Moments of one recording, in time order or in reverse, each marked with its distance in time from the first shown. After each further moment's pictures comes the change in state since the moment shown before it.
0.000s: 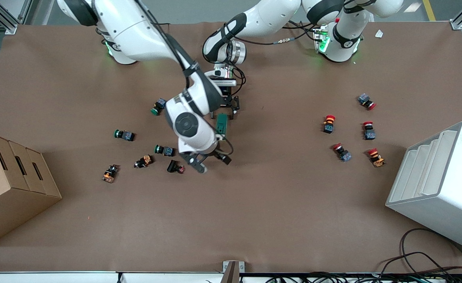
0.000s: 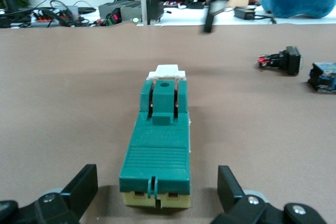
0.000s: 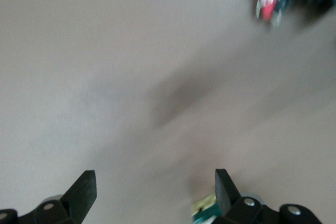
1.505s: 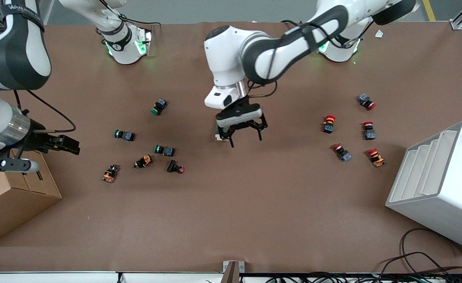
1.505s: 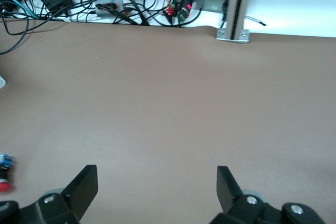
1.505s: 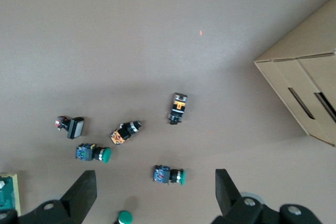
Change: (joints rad) left arm 0.826 -0.238 -0.571 0.340 -0.660 0.003 1.105; right arm -0.599 -0.502 0.073 -0.014 -0.252 -0.511 -0.981
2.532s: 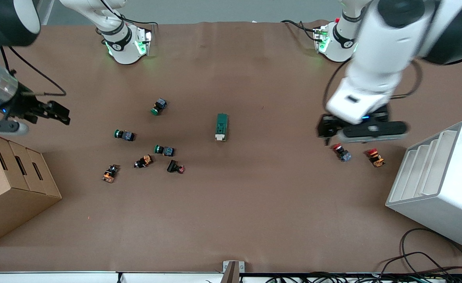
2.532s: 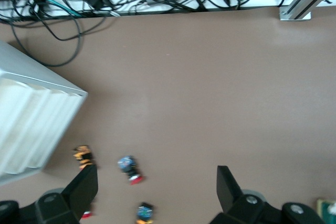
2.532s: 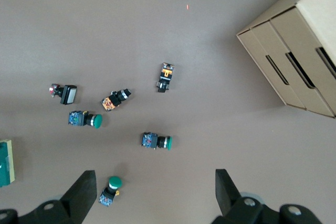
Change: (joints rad) left arm 0.071 -0.483 0.603 0.044 -0.911 -0.021 1.046; right arm -0.024 -0.255 0.018 -0.203 -0.008 -0.055 -0.013
